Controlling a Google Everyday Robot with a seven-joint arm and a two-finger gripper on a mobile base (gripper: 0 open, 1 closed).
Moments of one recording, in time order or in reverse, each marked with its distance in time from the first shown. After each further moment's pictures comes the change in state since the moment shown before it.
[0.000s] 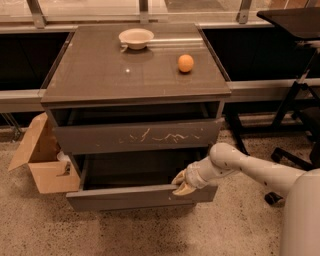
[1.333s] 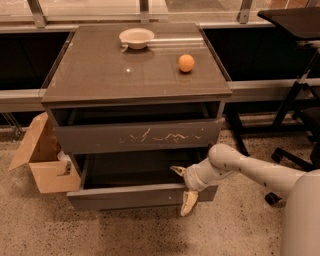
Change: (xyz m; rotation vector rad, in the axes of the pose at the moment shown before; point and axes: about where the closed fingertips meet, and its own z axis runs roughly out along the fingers) arm -0.006 0.012 0.000 -0.036 -0.018 -0.025
